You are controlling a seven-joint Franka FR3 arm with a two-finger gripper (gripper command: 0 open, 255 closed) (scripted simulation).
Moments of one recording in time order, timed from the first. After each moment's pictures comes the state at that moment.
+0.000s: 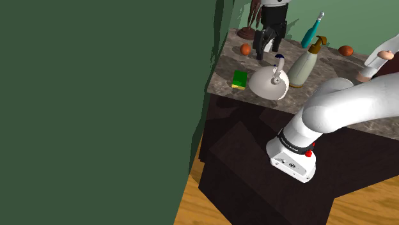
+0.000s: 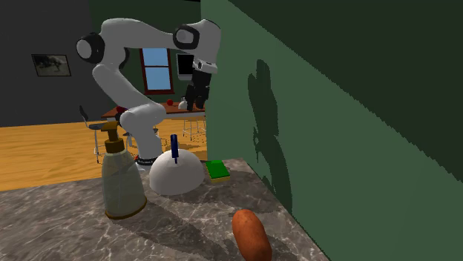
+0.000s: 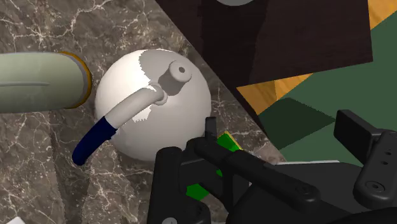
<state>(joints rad) 0.00 -0.75 0.00 -2.43 -0.06 1.44 0.14</state>
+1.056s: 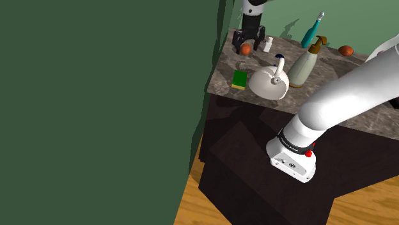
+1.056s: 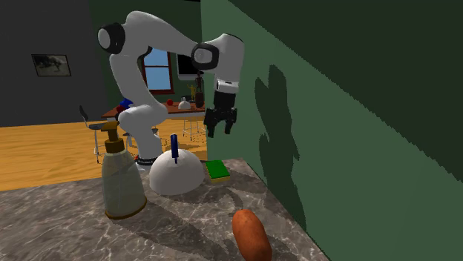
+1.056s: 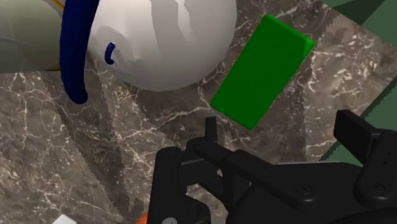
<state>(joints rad) -0.14 -0.34 -0.10 -2.32 -0.13 1.85 0.30</state>
